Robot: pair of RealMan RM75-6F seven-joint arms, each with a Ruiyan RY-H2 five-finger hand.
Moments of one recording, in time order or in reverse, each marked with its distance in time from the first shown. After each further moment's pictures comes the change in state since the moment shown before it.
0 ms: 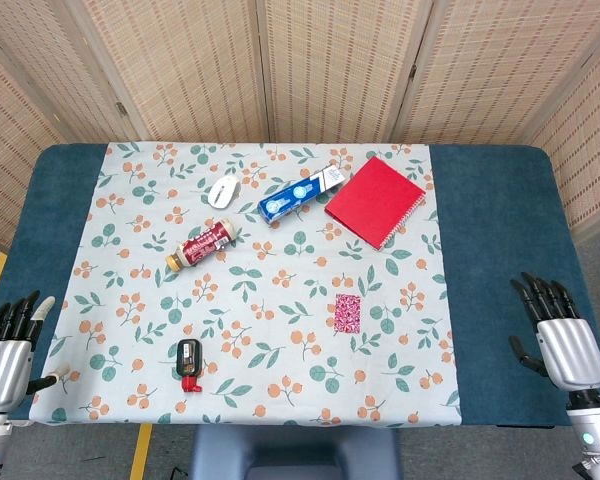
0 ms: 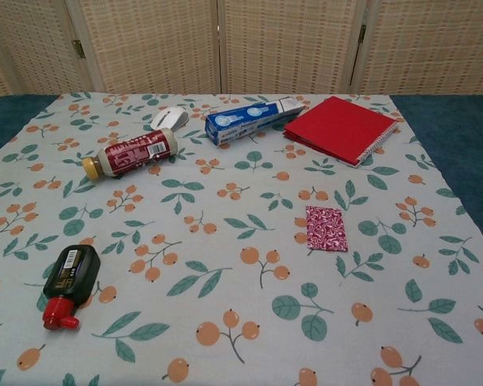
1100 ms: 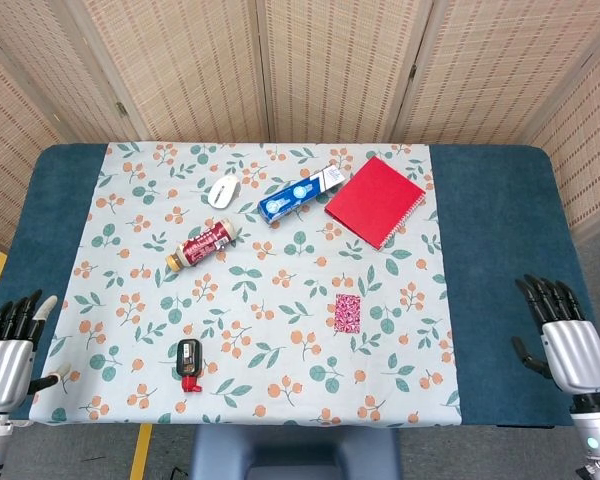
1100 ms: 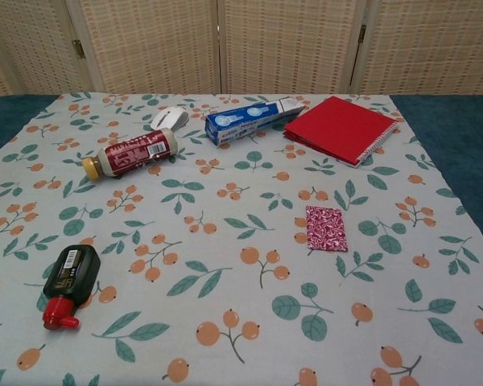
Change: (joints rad) left arm 0.000 0.000 0.000 0.001 0.014 0.006 -0.008; right arm -0.008 0.011 0.002 -0.020 -0.012 0.018 0.008
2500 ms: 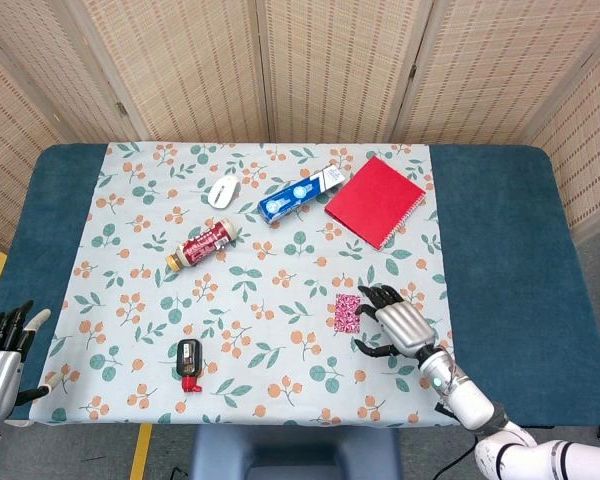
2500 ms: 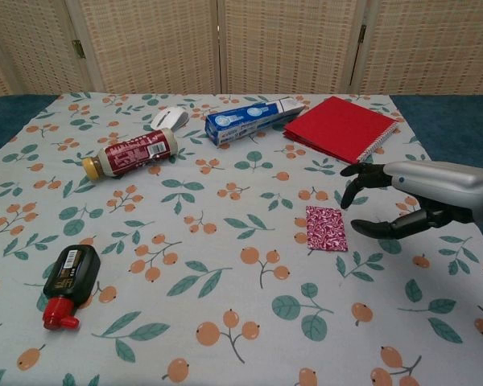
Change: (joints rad) left arm 0.031 -0.002 0.032 0.094 0.030 0.016 -0.145; right arm 0.441 -0.336 0.059 -0.004 0.294 -0.593 -0.260
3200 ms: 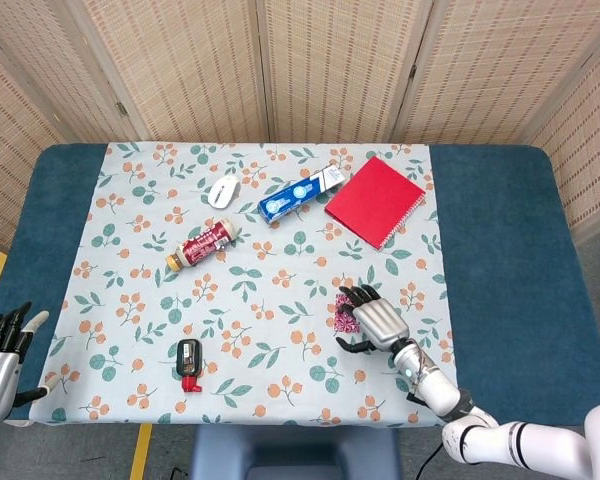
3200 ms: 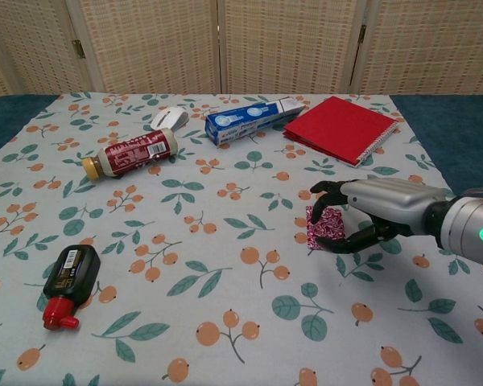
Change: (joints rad) left arm 0.005 -0.001 0.002 0.014 0.000 -0.002 -0.016; right arm 0.098 -0.156 -0.006 0.160 0.098 -0.039 -0.082
